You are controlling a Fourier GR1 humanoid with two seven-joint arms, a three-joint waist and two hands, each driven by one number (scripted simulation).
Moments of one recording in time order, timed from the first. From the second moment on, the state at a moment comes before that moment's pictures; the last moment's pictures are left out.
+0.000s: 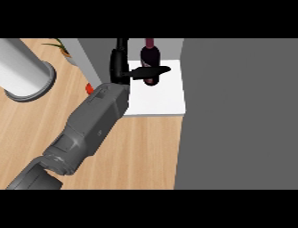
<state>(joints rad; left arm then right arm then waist) -1.10 0.01 -0.29 -0.29 0.69 0.49 -0.67 0.27 -0.09 0.22 -2.51 -0.15 0.22 0.38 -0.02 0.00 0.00</state>
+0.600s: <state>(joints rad) -0.89 0.04 -0.36 -0.65 0.66 0.52 -0.59 0.31 -0.08 0.27 -2.51 -0.13 0.20 0.37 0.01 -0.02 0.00</state>
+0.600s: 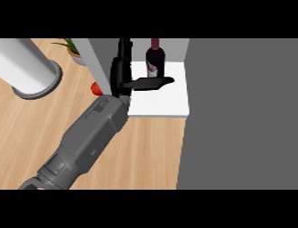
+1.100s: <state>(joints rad) -0.59 0.06 -0.50 -1.09 0.61 0.58 -0.50 0.32 -0.09 0.26 -2.51 -0.12 0.20 0.35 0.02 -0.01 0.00</state>
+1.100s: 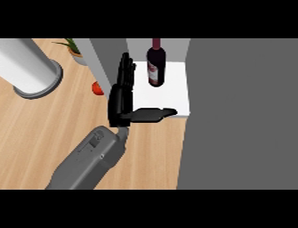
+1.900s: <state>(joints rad) -0.13 0.20 -0.69 -1.67 0.49 0.69 -0.47 0.31 -0.18 0.32 -2.51 -0.12 0.27 0.40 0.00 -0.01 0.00</state>
